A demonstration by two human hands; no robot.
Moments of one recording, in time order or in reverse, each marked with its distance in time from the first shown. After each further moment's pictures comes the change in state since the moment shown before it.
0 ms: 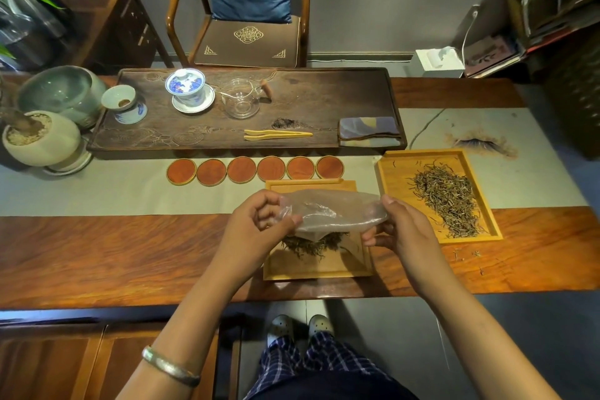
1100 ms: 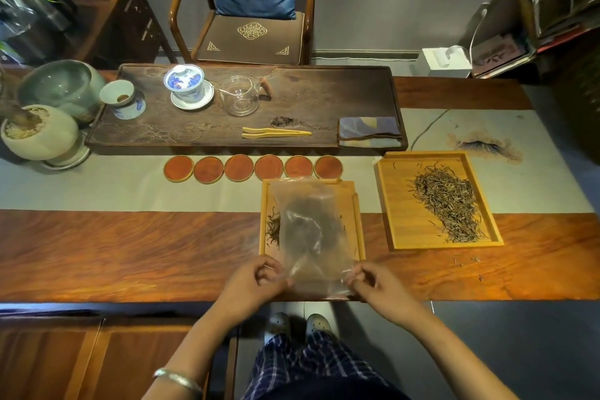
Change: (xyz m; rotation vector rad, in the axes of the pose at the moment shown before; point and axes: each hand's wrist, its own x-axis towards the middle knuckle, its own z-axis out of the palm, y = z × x) left_hand -0.019 -0.120 -0.008 0.201 -0.237 -0.234; right_hand 0.010 0.116 -0.047 -0.666 -0.339 0.122
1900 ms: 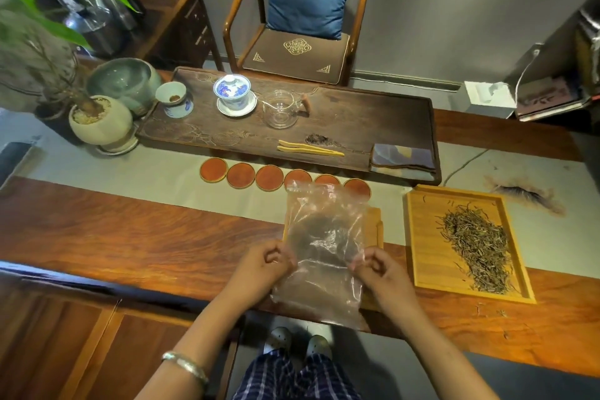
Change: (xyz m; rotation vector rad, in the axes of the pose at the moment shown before) left_hand 0.003 0.047 -0.016 -0.097 0.225 0.099; right_hand 0.025 -0.060 -0.004 0.276 0.128 -0.072
